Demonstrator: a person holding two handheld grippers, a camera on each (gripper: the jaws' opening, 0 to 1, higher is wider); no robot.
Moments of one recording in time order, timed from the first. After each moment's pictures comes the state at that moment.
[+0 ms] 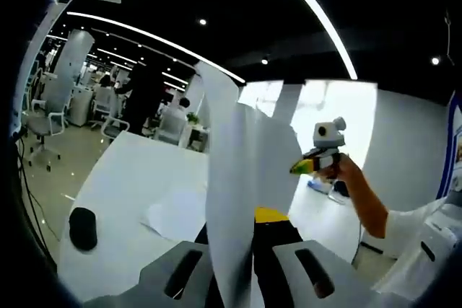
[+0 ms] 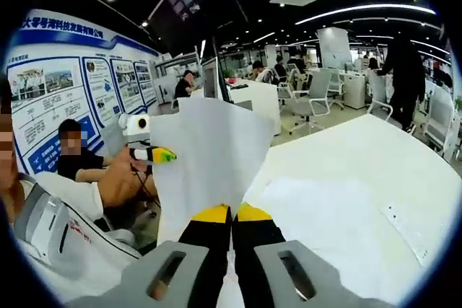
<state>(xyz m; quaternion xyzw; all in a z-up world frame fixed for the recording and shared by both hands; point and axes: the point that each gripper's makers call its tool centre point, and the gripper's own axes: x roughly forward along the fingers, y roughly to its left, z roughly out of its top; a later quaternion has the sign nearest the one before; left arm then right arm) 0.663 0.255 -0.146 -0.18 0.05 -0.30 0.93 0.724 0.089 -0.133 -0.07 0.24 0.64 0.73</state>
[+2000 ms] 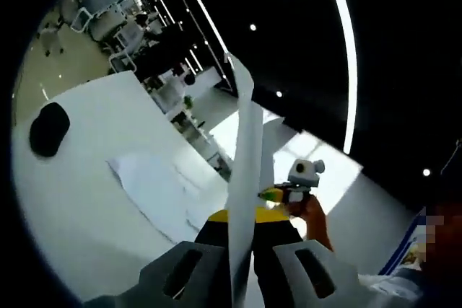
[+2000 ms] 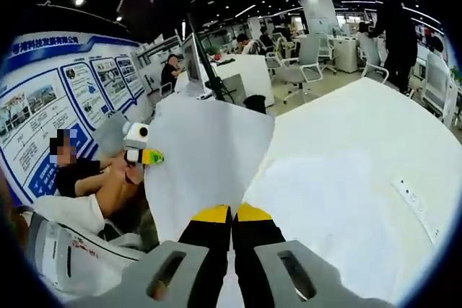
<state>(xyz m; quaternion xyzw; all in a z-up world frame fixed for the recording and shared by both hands) 0.672 0.266 -0.176 -0.45 0.07 -0.33 0.82 0.739 0.125 -0.166 -0.08 0.35 0.60 0.71</state>
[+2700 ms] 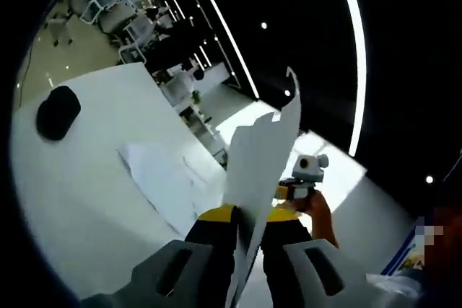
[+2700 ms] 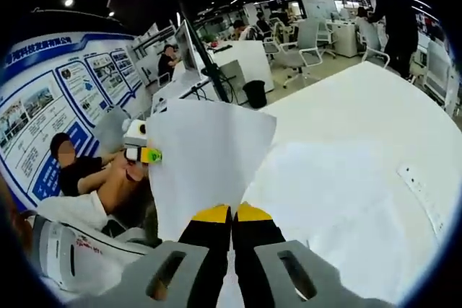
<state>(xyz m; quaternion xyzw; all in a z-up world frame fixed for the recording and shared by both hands) 0.674 0.265 -0.194 -0.46 0.09 -0.32 0.82 0.735 0.120 -0.181 -0.08 0.39 0.59 0.70</state>
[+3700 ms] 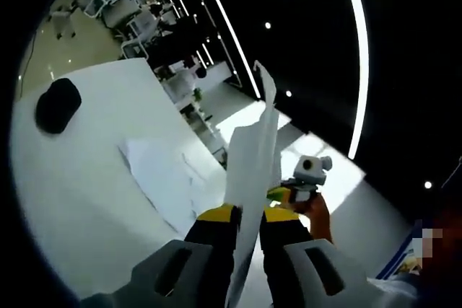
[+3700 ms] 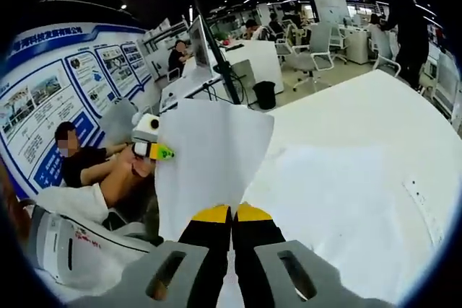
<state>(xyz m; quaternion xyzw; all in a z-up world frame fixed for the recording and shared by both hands) 0.676 0.268 -0.196 -0.48 0.10 -0.31 0.82 0.719 0.137 -0.182 -0.10 0.37 0.62 0.68</state>
